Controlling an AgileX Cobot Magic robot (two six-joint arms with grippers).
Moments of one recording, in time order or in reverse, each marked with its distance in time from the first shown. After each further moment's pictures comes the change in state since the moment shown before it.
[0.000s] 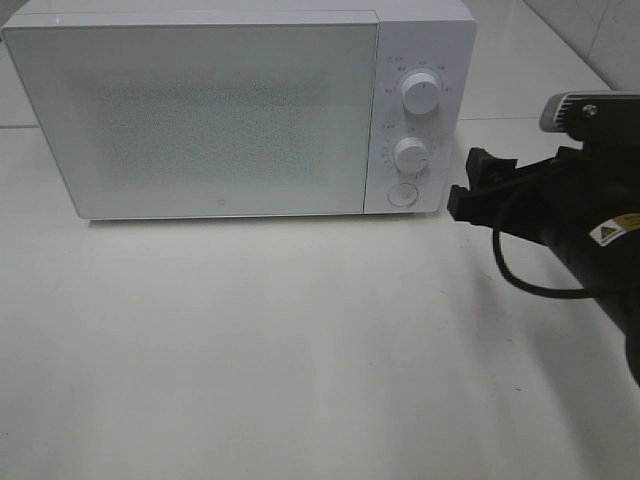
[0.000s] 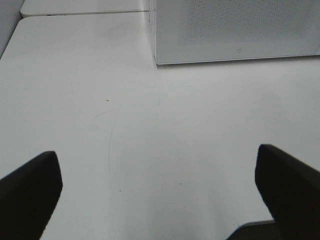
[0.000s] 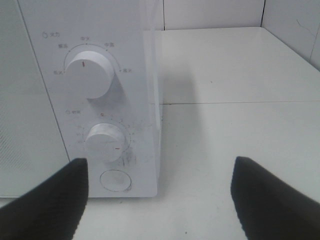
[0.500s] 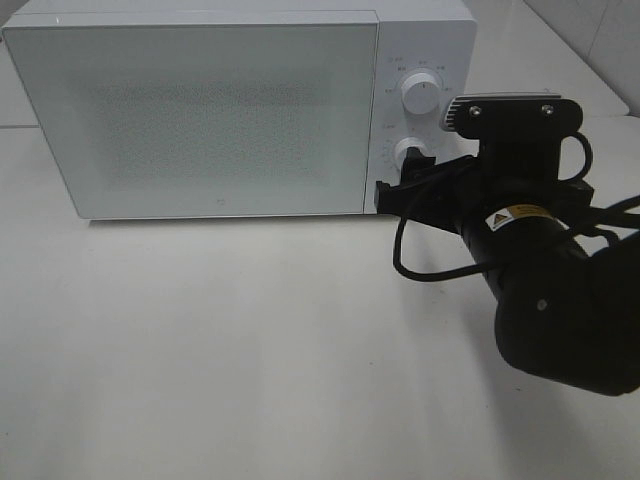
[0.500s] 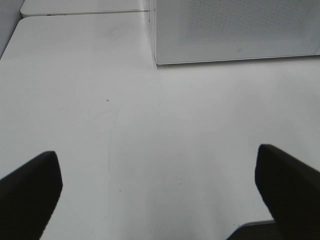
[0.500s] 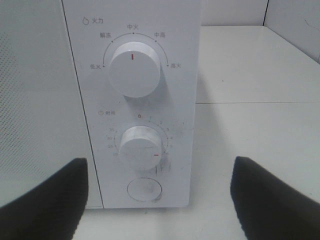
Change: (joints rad) left arm 0.000 0.000 0.000 0.000 0.000 0.000; right arm 0.130 0.200 -0.197 0.187 -0.053 -0.092
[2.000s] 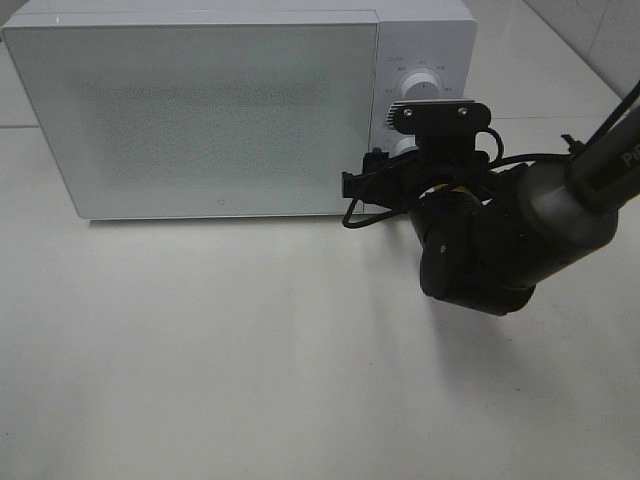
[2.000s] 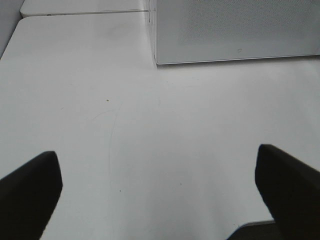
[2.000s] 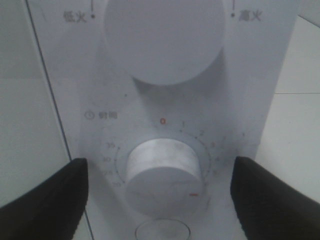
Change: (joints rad) left arm 0.000 0.000 0.000 0.000 0.000 0.000; right arm -0.161 0.310 -0.298 -0.155 0.082 0.051
